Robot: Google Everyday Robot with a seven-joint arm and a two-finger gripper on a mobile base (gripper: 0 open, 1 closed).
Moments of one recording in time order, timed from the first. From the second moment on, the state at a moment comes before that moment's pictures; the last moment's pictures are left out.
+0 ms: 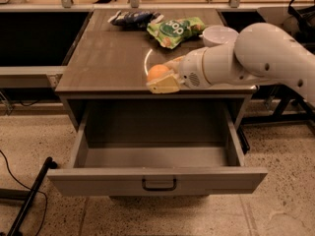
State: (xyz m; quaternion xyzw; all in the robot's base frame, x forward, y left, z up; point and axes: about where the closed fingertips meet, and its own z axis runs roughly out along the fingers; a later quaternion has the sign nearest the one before) arm 0.601 -0.016 0.875 -0.45 0.74 0.23 0.45
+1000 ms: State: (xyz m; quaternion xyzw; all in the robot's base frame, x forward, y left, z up) arm 0.583 -0.007 0.860 -0.48 0.72 0.24 0.45
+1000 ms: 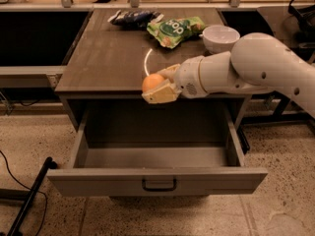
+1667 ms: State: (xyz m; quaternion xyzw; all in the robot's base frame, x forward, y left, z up) arm 0.537 -0.024 0.809 -0.47 0.73 0.25 0.43
